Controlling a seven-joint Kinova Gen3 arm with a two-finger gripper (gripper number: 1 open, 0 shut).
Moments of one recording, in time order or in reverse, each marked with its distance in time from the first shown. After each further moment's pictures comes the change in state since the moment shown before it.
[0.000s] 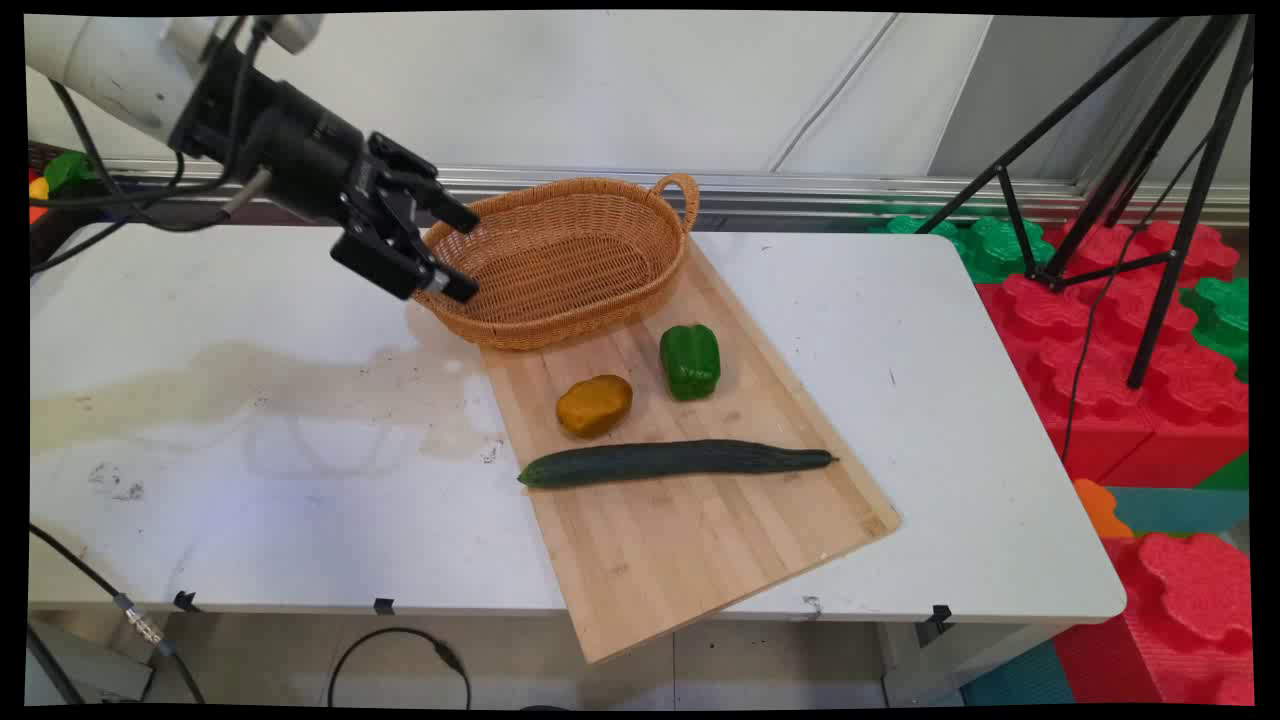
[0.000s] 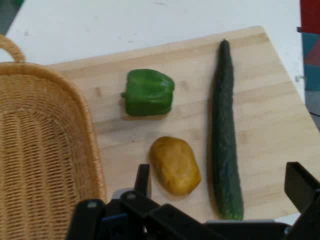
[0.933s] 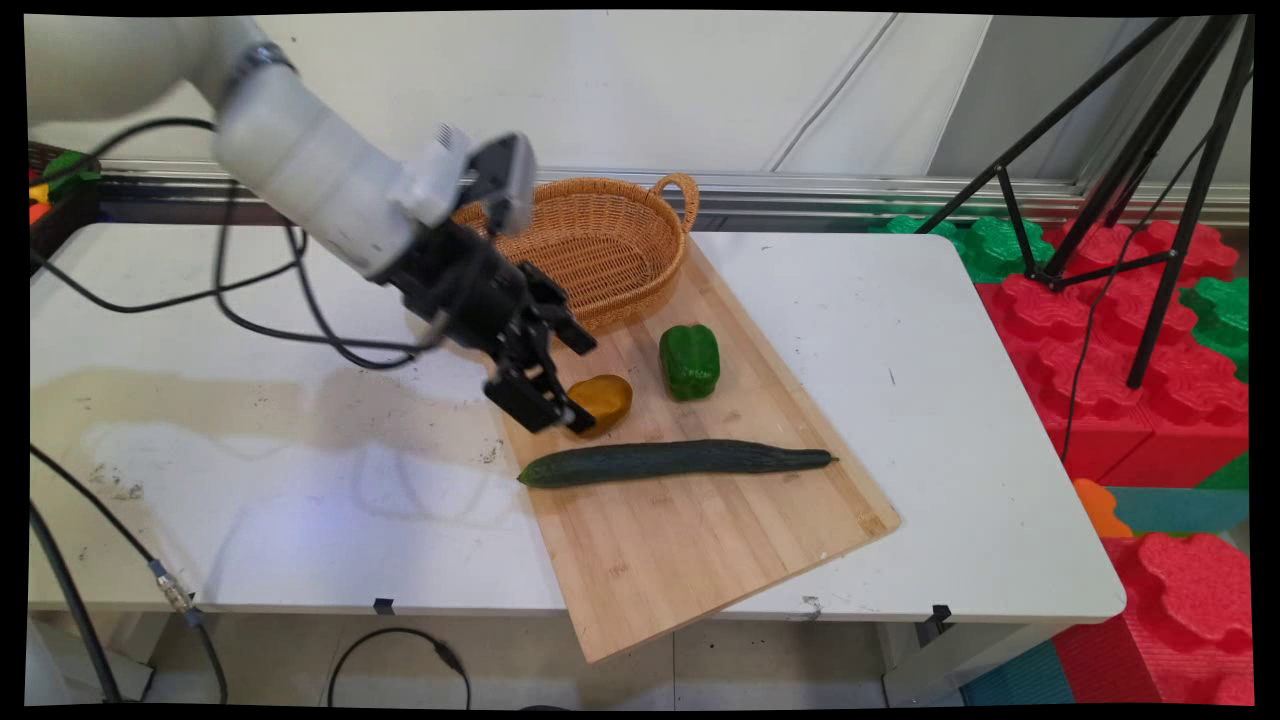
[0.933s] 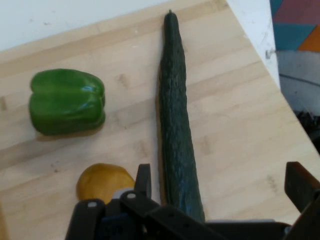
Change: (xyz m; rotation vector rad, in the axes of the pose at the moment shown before) arm 0.026 0.045 0.134 -0.103 -0.124 0.088
